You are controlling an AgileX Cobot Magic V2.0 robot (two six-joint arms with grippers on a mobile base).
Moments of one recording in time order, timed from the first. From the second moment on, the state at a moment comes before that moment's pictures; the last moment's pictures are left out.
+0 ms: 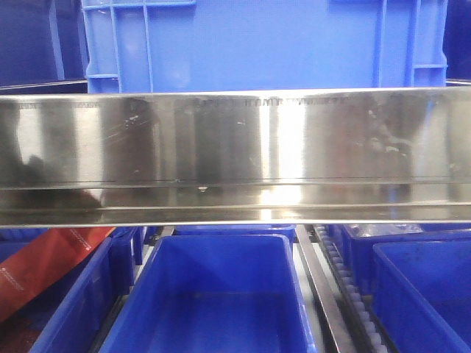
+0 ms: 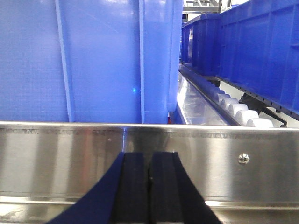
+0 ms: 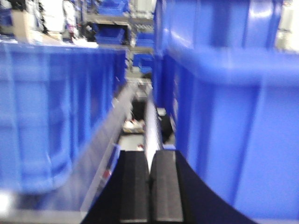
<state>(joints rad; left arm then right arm) 0.07 0.01 0.00 0.01 0.10 0.01 0.03 0.21 -0.25 0.08 0.13 -0.08</state>
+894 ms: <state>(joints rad) 0.07 0.00 0.00 0.01 0.10 0.01 -0.03 0.00 0.00 0.08 0.07 -0.08</state>
